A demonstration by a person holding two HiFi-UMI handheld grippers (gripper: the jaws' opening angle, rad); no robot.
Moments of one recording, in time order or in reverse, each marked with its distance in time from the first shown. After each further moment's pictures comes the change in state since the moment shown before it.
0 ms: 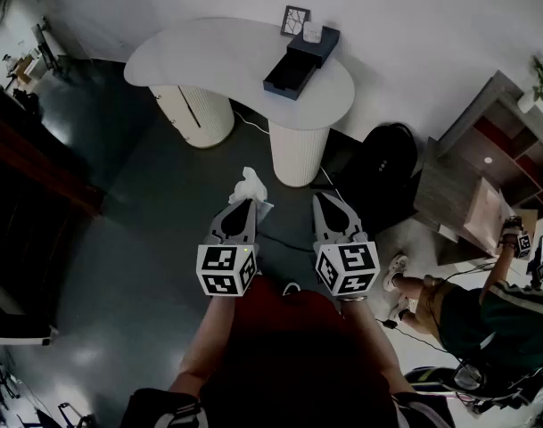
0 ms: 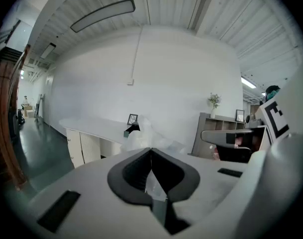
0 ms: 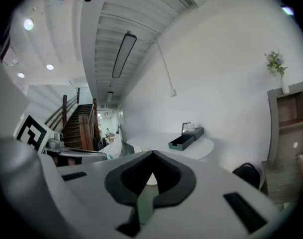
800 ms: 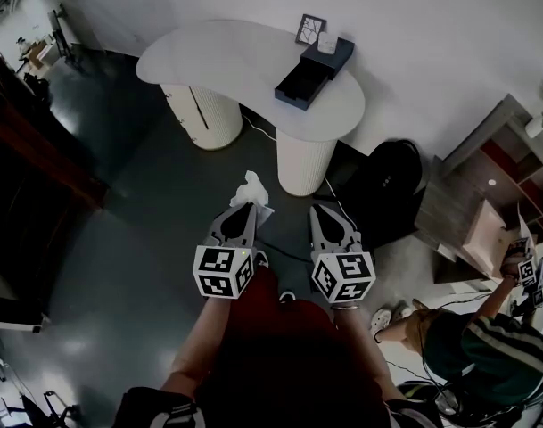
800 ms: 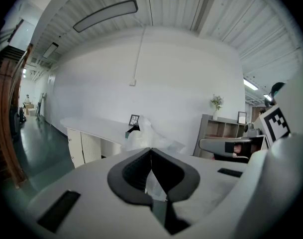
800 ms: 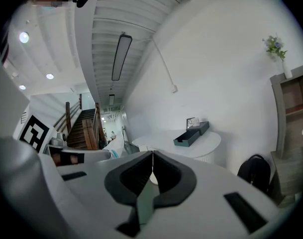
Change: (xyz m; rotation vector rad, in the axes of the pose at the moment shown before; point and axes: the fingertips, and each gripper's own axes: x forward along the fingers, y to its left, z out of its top) left arm 0.009 0.008 0.007 -0.015 -0.012 0.001; right arm 0.016 0.000 -0.012 0.073 0.006 0.054
